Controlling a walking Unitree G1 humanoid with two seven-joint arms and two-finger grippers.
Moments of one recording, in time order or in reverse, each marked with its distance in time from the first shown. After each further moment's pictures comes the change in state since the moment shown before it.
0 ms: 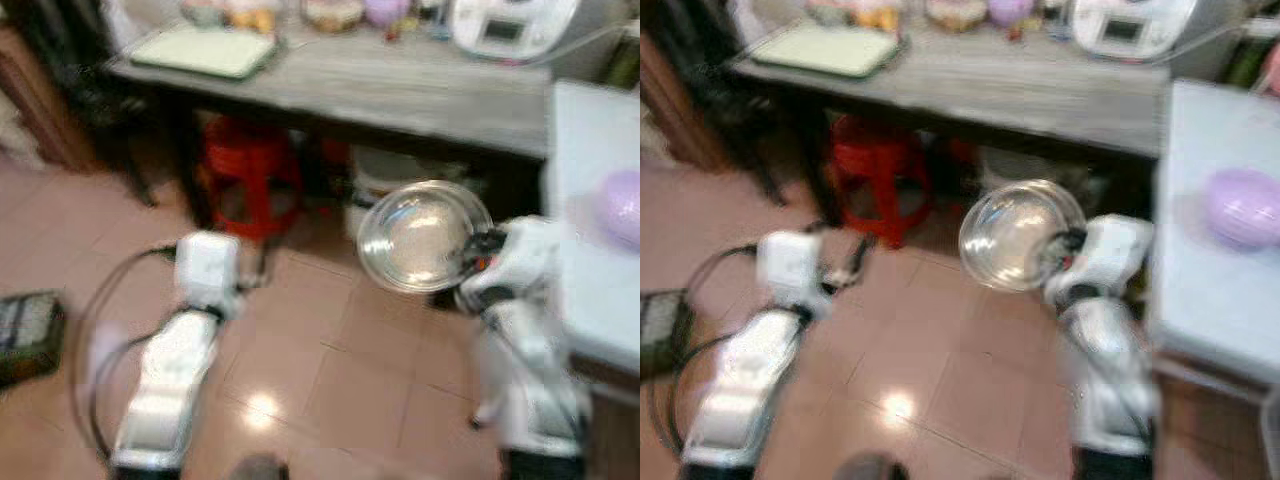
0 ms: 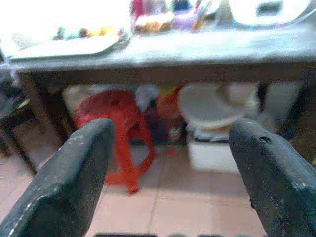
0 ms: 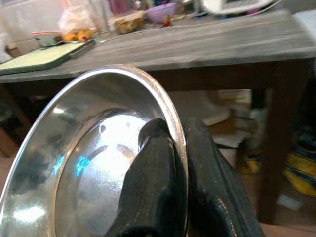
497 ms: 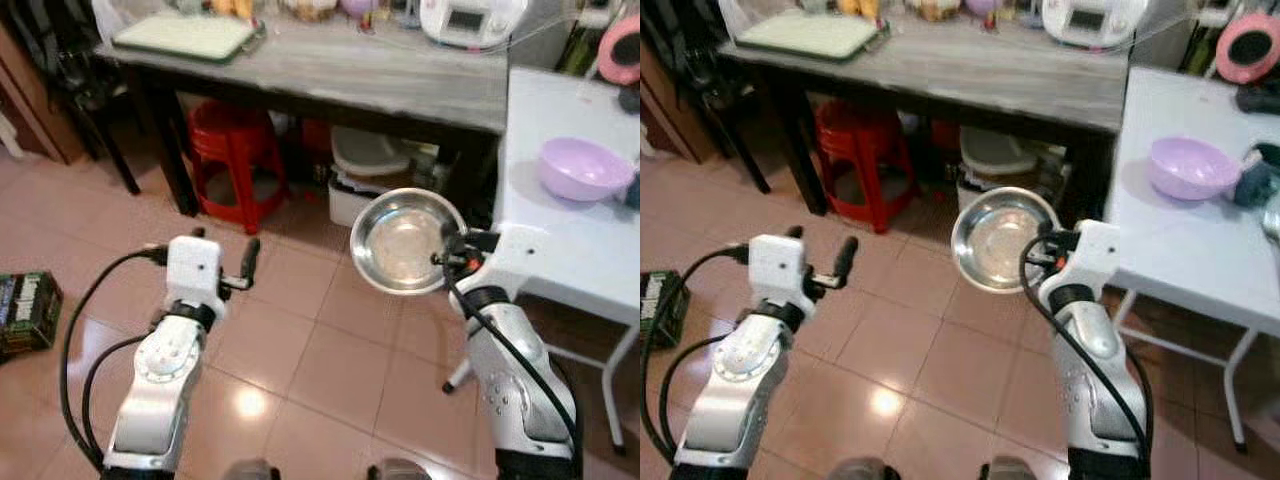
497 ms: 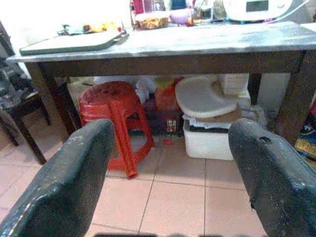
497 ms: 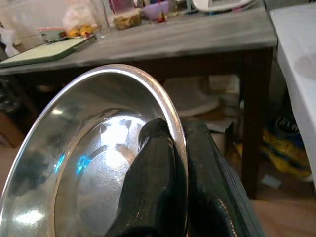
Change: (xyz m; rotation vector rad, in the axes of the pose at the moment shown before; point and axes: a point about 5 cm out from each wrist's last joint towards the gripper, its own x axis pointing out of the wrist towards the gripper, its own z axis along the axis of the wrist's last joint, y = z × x) left arm -0.001 0.002 0.003 0.005 -0.003 0.004; right arm -0.001 -0.001 0.000 0.012 0.012 -0.003
